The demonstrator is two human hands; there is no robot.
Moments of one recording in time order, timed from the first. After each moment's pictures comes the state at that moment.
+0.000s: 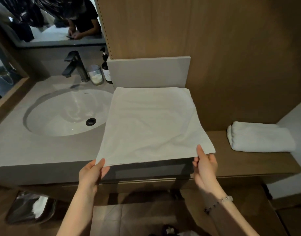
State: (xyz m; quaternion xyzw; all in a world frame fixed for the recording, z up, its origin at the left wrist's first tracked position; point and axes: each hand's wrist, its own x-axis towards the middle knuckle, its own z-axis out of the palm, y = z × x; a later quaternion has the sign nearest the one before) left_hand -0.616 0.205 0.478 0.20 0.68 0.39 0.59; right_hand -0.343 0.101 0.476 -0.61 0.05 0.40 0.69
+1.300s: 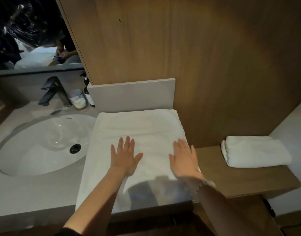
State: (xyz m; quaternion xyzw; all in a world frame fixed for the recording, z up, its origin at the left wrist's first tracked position) left_hand -0.460 0.301 0.485 0.84 0.52 -0.14 0.07; right_hand -0.284 0.196 0.486 -0.84 -0.53 0.10 0.09
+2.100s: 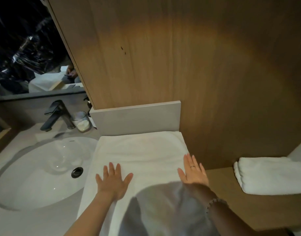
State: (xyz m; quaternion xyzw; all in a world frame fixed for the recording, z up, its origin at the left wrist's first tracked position) left_hand -0.477 0.349 0.486 0.77 0.61 -0.16 0.12; right_hand -0.227 0.248 0.451 -0.83 -0.53 0.15 0.09
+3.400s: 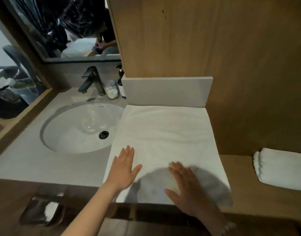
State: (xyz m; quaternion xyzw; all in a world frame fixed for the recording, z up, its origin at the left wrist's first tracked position) left_hand -0.551 0.280 0.470 0.80 0.57 -0.03 0.18; right_hand -0.337 0.168 0.466 -0.66 -0.70 0.21 0.14
